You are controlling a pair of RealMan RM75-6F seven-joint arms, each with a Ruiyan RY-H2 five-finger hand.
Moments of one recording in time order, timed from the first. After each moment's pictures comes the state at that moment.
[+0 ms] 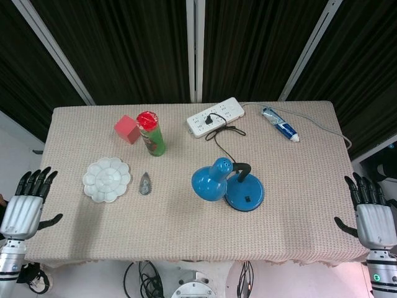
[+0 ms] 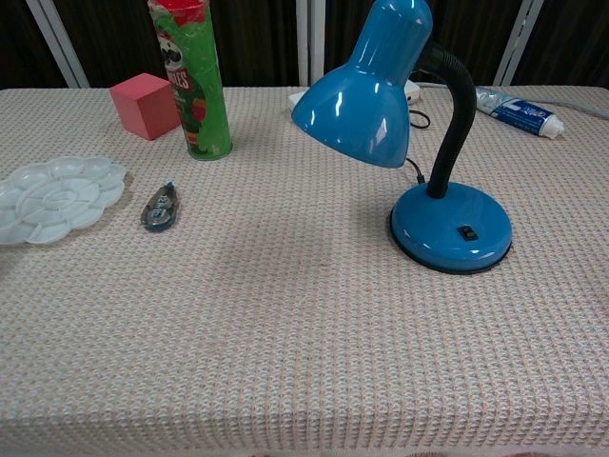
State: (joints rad) left arm -0.14 -1.11 -0.05 -1.63 1.53 1.47 0.13; right arm 0.04 -1.13 0.07 -1.69 -1.47 1.51 -0.18
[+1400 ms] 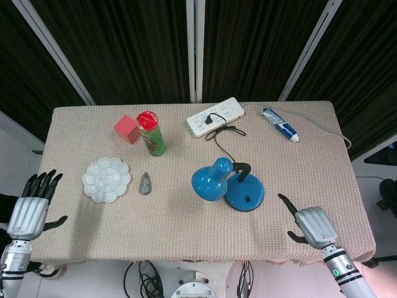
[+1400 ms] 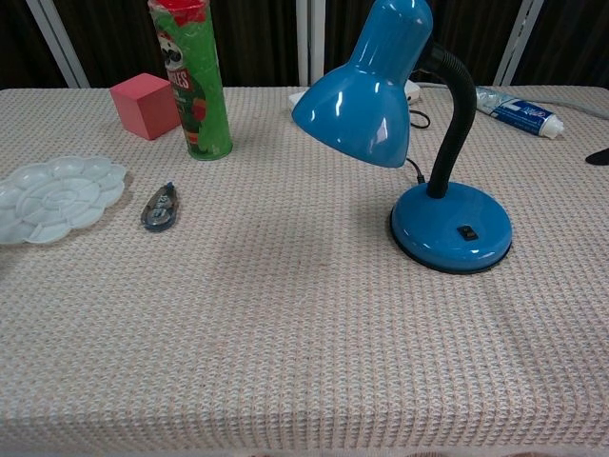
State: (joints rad) left arm -0.15 -1.16 -0.03 -1.60 1.52 1.45 0.12; right arm 0.22 -1.12 -0.01 -1.86 -1.52 1.14 -0.29
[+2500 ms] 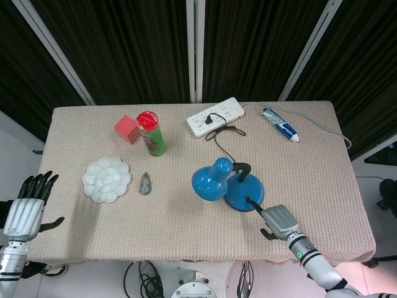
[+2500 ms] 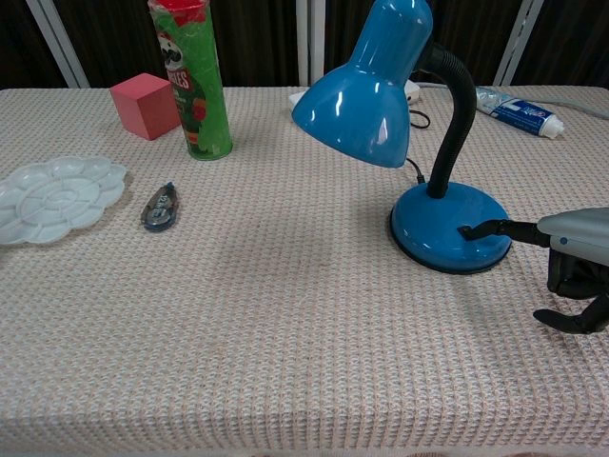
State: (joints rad) left arm -0.14 -1.15 -0.03 -1.58 1.51 1.45 0.07; right arm 0.46 -1.27 0.00 -1.88 -1.12 0.91 -0.49
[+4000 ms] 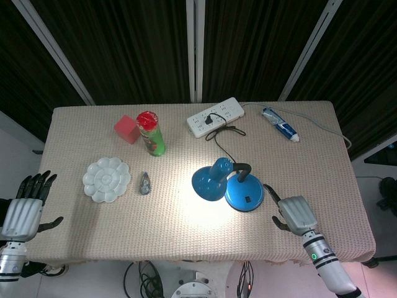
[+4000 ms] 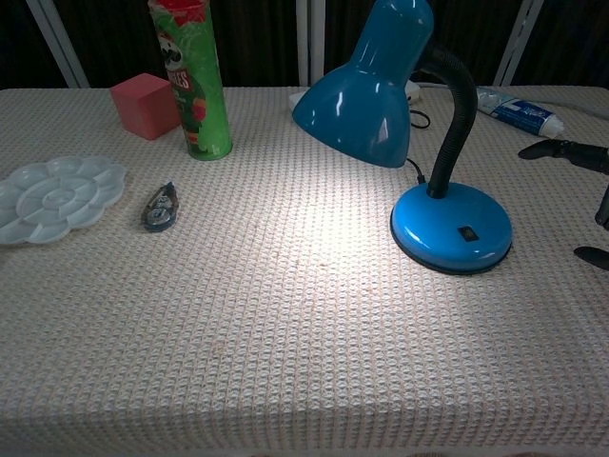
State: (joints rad) left arm -0.14 -1.14 -0.03 -1.59 1.51 1.45 0.08; right arm 0.38 -1.23 -0.04 -1.86 -1.31 1.24 -0.37
